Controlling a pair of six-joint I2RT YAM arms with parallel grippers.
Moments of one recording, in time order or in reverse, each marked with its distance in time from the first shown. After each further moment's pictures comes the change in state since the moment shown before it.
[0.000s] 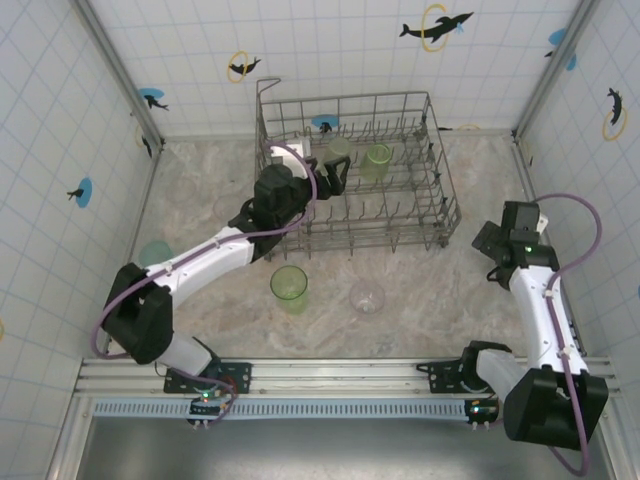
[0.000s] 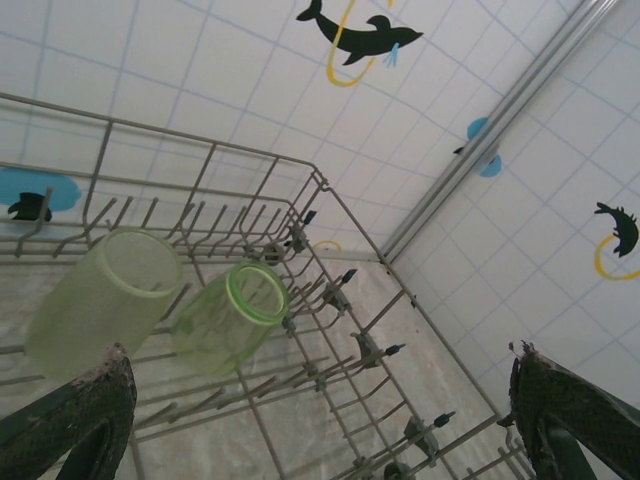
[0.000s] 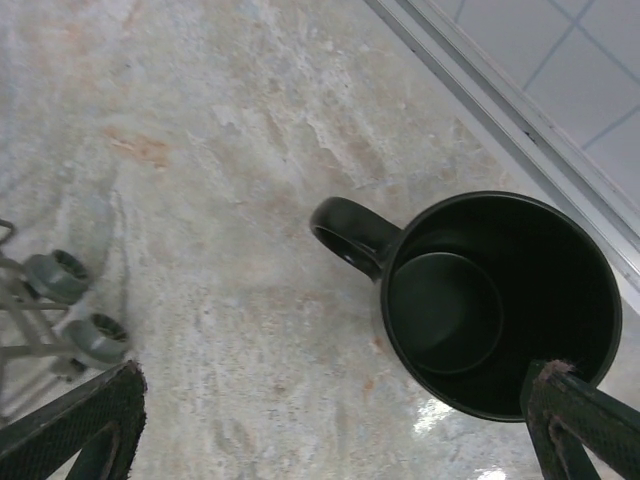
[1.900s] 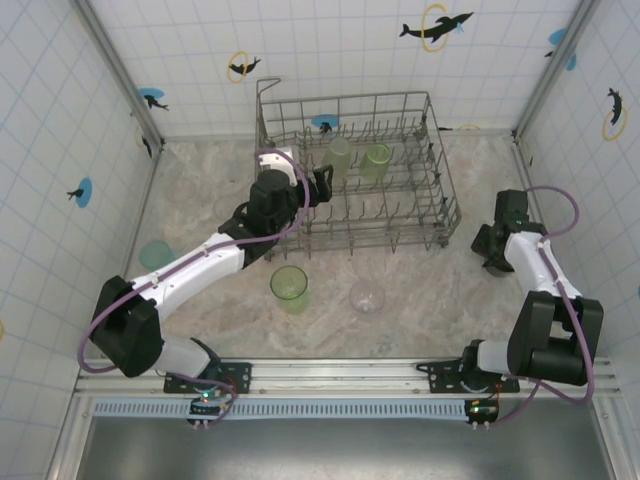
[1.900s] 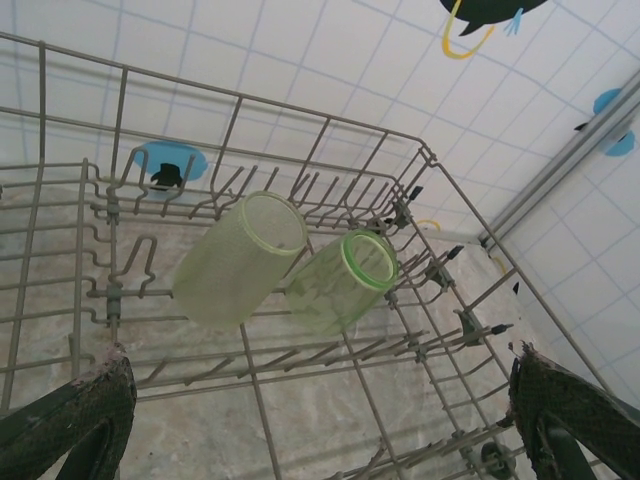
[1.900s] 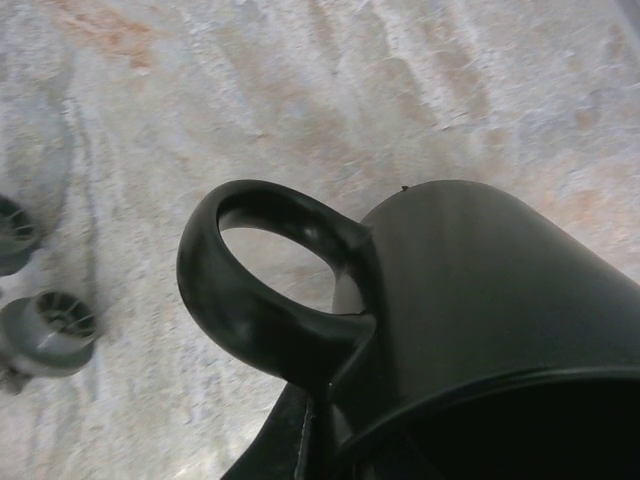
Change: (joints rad) left arm 0.000 -0.067 -0.022 -0.186 -0.163 0.029; right arm -0.030 0.316 0.059 0.061 -0.172 -0.055
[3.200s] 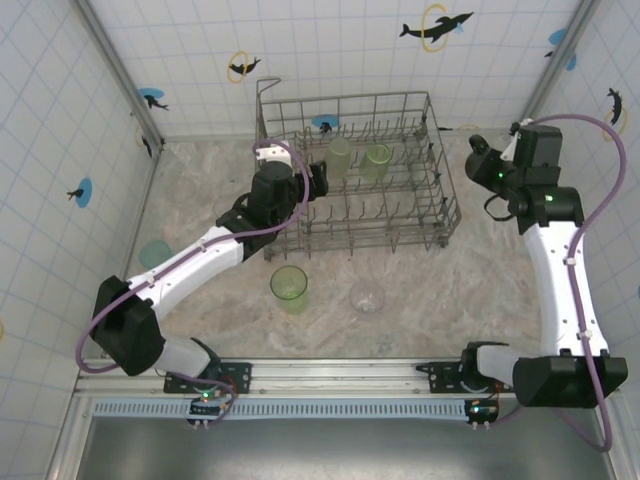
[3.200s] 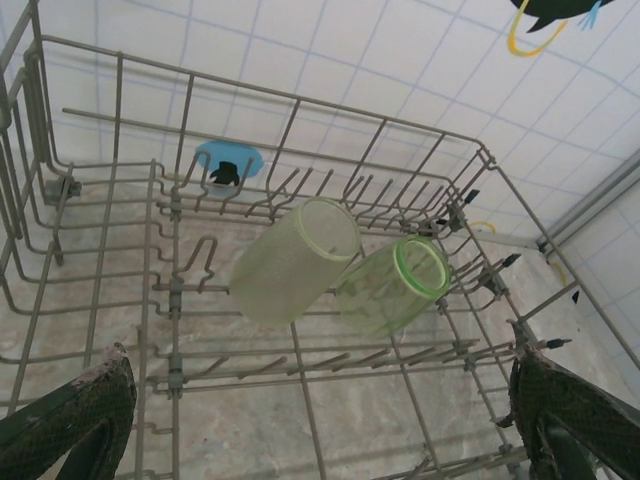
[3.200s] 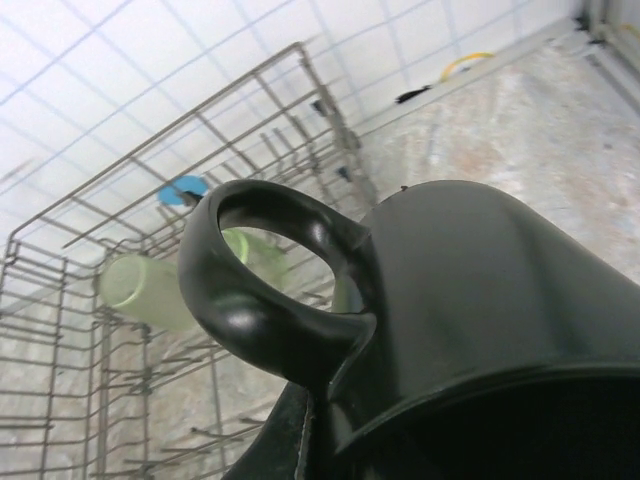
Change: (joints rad) left arm 0.007 0.011 0.096 -0.177 -0.093 -0.007; right arm 0.173 -0.114 0.554 -0.094 -0.214 0.113
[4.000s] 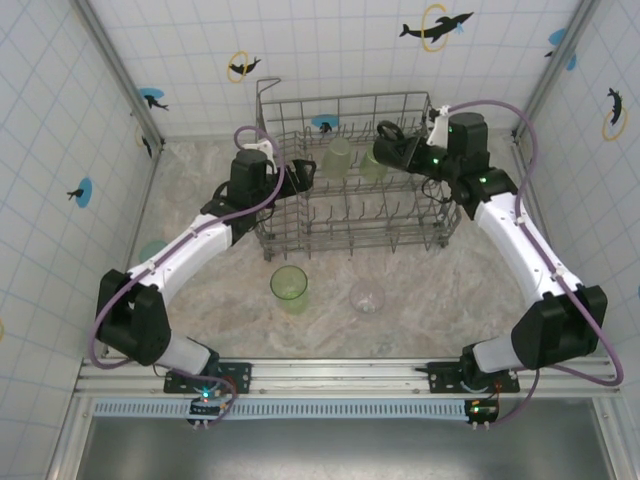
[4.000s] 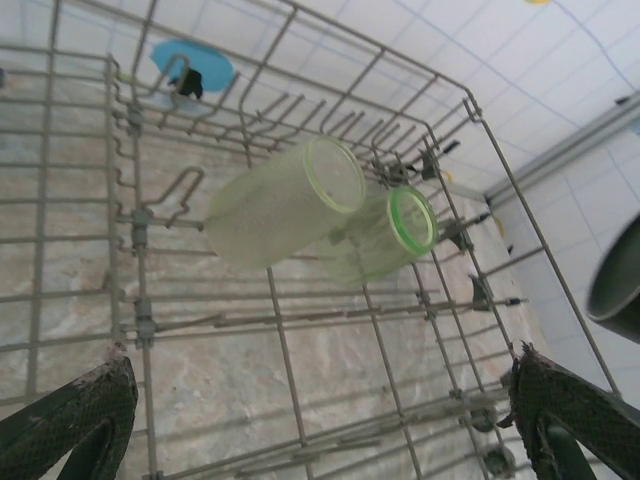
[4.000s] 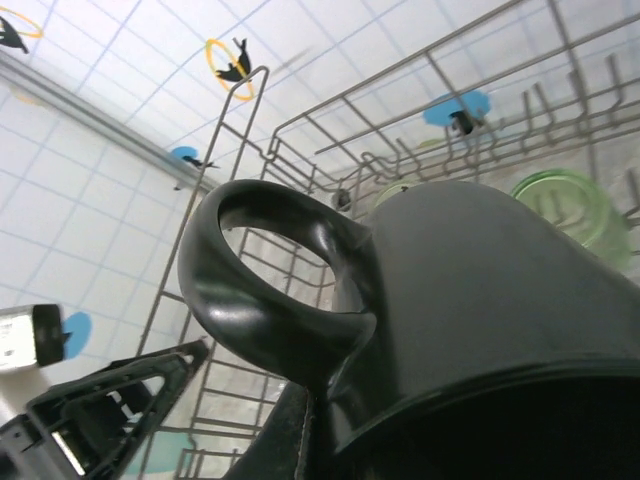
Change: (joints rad) left arm 0.206 0.056 0.005 -0.029 0.420 -0.101; right arm 0.258 0.219 -0.062 0.457 -0.304 0.167
